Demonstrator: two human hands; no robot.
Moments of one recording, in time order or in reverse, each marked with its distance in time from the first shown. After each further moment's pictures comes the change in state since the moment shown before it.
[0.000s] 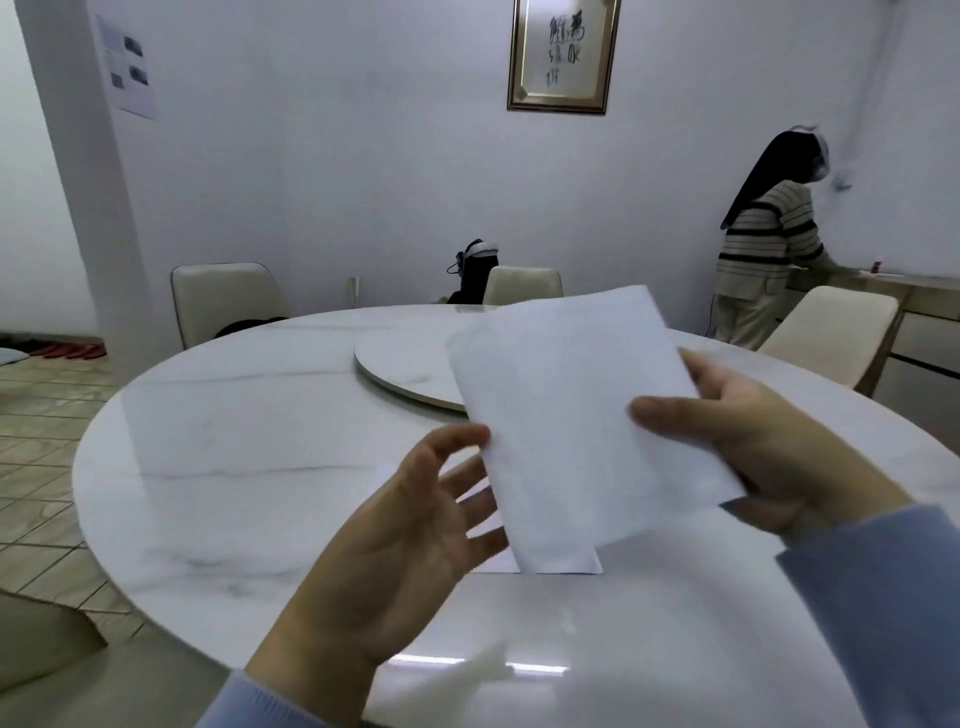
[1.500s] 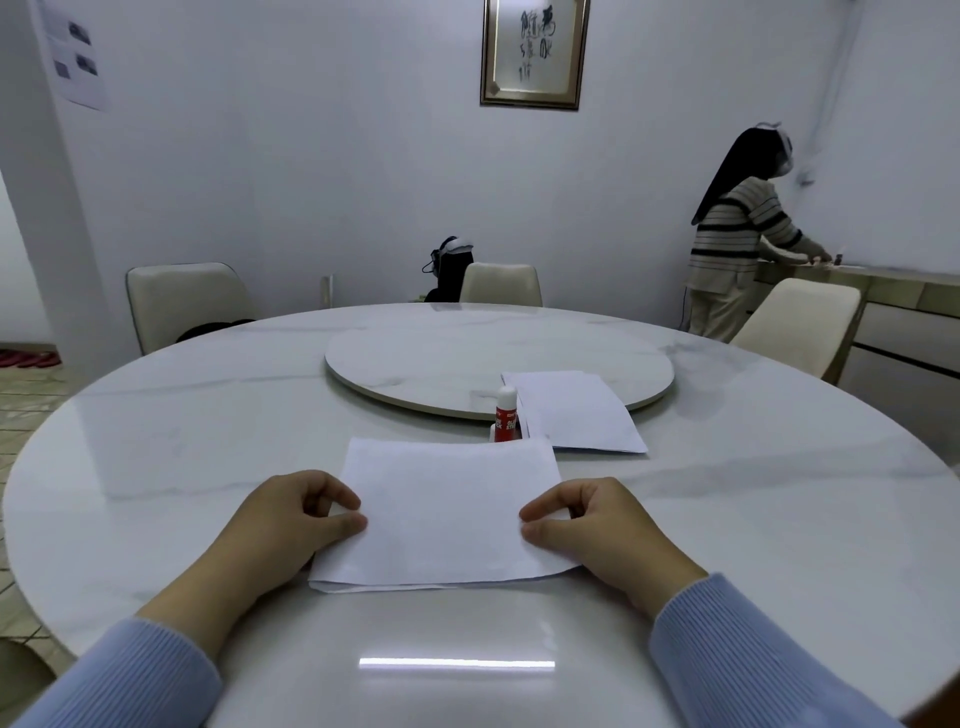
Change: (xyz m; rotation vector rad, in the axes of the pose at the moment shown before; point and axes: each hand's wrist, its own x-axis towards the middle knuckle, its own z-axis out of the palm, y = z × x) left_hand 0.020 0.029 -0.112 1.431 0.559 -0.149; right_hand 0.022 0.110 0.004 -0.596 0.301 0.285
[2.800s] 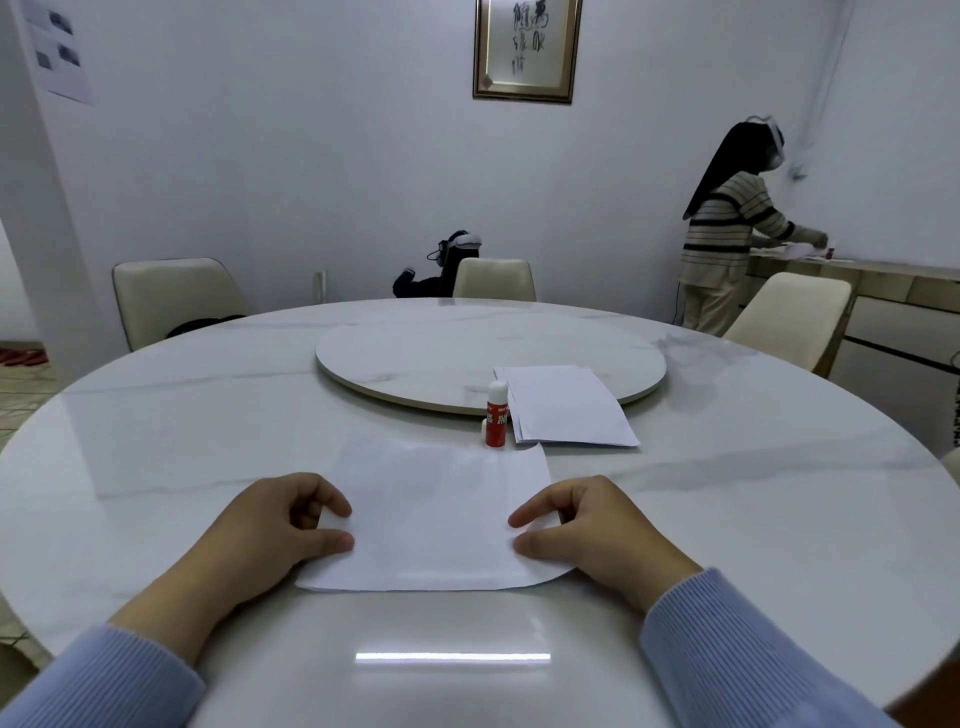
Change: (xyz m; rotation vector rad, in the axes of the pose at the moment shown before) left_hand -0.006 0.001 -0.003 0.063 -0.083 0.073; right_hand -0.001 0.003 -0.005 -0.114 -0.061 -0.078
